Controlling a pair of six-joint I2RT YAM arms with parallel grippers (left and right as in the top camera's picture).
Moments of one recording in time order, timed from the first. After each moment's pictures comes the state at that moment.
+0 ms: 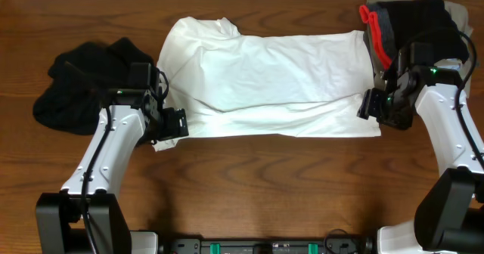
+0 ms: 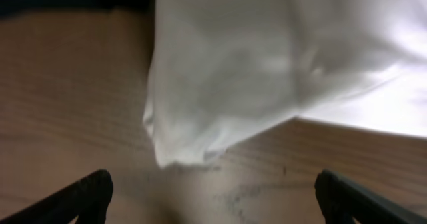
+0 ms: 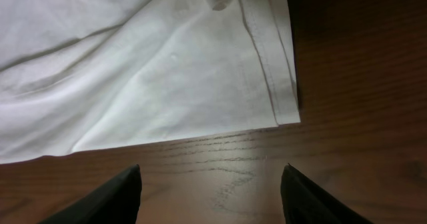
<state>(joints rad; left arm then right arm) -0.03 1.54 1.03 -0.95 0.02 -0.24 -0.12 1.65 1.23 -1.02 -0.13 0.19</state>
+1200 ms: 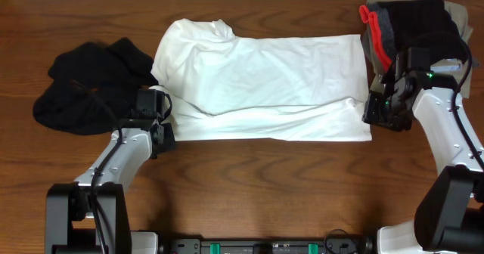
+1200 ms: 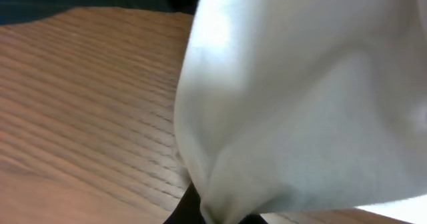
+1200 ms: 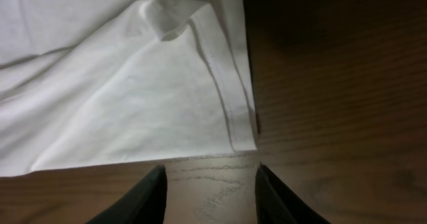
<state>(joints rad) -0.03 1.54 0.74 -0.54 -0.21 -0.27 -0.12 1.65 1.17 -0.97 -0.10 0.17</state>
